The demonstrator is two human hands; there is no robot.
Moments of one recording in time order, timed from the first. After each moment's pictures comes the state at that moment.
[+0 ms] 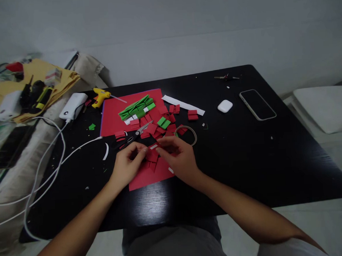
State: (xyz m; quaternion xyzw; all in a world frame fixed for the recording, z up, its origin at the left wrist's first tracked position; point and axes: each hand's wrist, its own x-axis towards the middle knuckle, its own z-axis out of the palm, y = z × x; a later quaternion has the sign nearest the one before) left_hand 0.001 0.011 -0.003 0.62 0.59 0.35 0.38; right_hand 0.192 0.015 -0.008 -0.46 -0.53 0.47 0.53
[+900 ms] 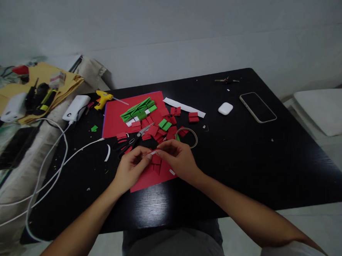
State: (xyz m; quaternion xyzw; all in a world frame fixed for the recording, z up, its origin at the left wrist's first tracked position) left_hand 0.009 0.008 0.005 0.62 0.52 0.38 0.45; right_hand 0.194 0.022 -0.014 -0.45 -0.50 0.56 0.48
